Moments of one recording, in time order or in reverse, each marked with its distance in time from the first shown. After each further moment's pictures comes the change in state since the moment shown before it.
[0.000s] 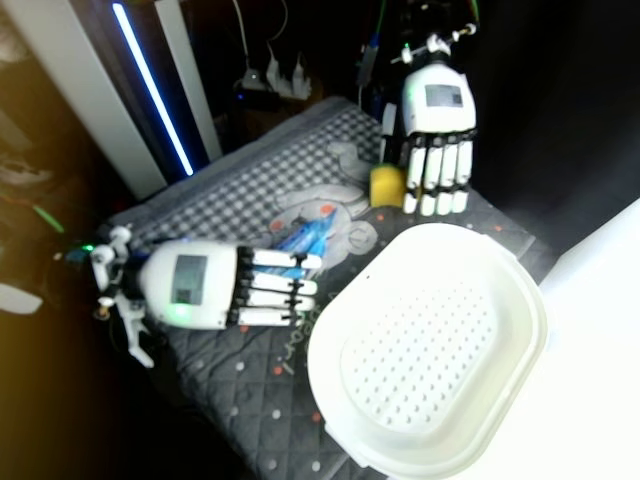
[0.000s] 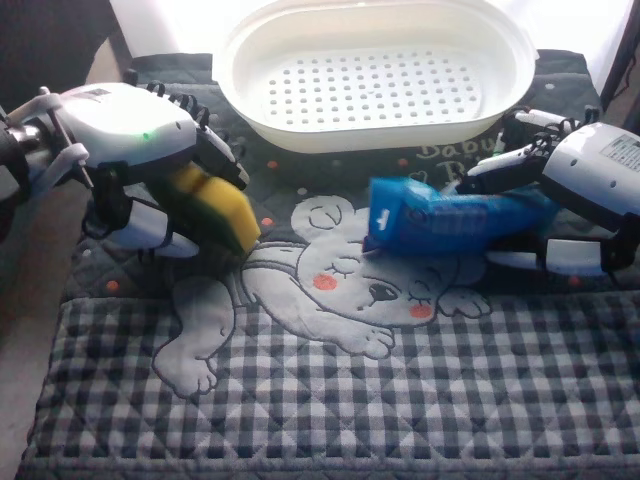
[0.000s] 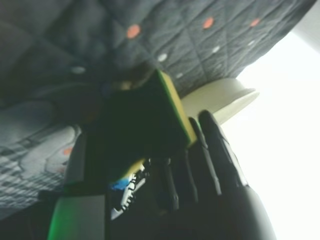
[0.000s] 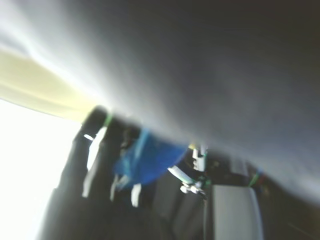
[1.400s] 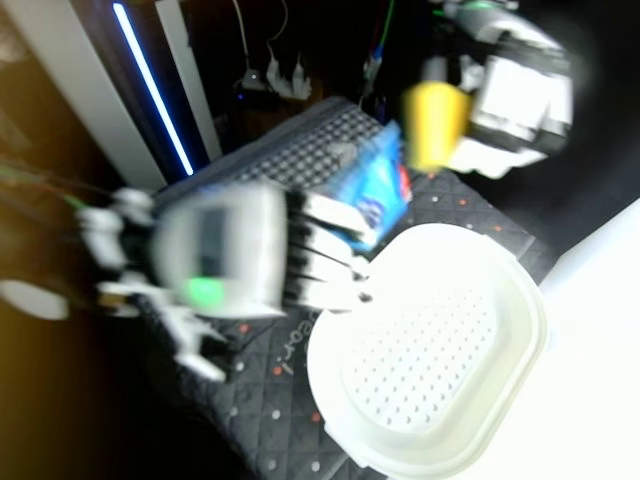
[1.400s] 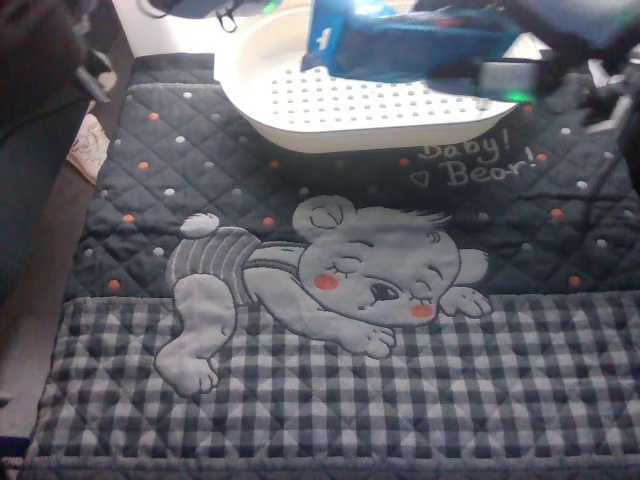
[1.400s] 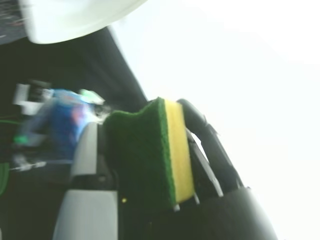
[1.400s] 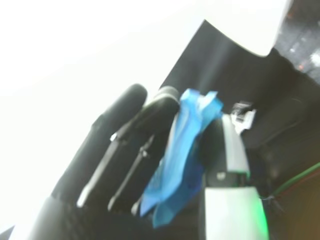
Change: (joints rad) left arm -0.217 -0.251 0.325 -0.286 -0.294 -0.068; right arm 0.356 -0.180 0.292 0.018 -0.110 0.011
